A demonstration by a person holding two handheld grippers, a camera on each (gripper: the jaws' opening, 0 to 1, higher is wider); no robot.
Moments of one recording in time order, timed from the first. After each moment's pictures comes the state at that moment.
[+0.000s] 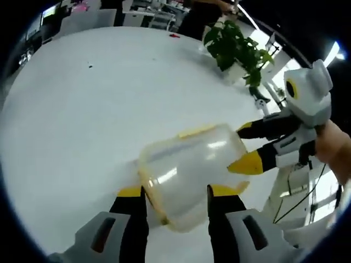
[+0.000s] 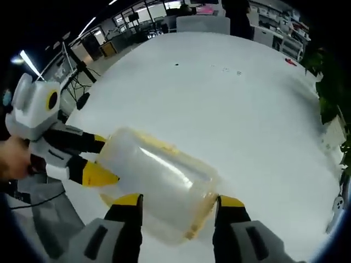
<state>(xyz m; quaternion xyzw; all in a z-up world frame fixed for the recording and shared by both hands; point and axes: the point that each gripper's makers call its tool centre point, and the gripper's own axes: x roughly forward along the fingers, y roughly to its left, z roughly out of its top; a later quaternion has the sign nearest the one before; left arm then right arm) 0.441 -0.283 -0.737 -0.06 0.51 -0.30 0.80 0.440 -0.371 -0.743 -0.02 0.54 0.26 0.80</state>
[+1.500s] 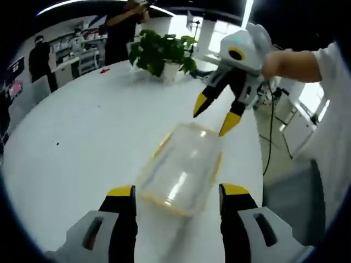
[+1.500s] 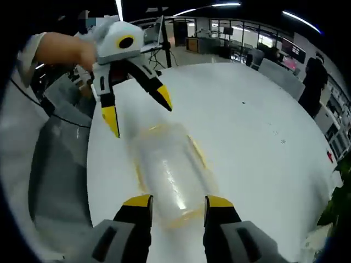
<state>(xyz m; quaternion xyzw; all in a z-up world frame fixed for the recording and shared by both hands) 0.415 -0.283 -0.679 0.17 0.31 -0.61 0.71 0.412 -0.371 -0.695 -0.23 0.38 0.54 0.71</state>
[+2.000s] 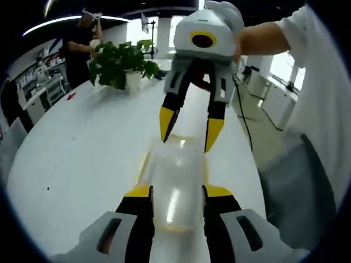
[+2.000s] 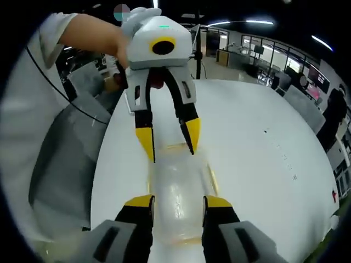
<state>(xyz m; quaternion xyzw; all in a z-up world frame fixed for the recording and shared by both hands) 0.423 -0.309 -0.686 0.22 0.29 -0.64 0.67 0.418 -0.339 -0.691 -0.26 0.34 0.59 0.68</state>
